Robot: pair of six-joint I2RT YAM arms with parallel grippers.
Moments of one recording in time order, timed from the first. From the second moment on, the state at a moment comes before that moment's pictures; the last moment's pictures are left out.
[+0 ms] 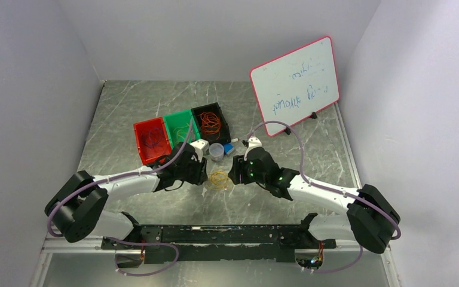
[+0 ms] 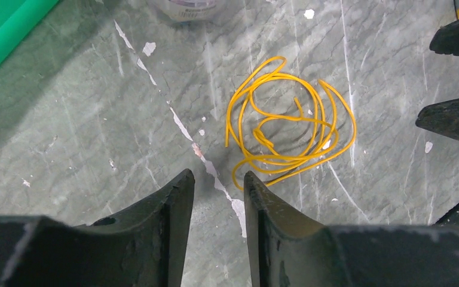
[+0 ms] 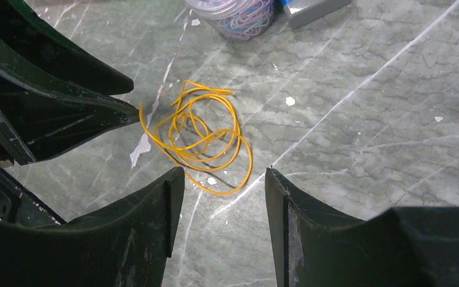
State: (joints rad) left arm -0.74 1.36 0.57 0.01 0.07 -0.32; right arm 0.84 1.22 0.56 0.02 0.07 0.51
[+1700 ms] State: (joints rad) left arm -0.74 1.16 0.85 -0.23 0.05 -0.21; right arm 0.84 1.12 0.55 0.21 0.00 0.43
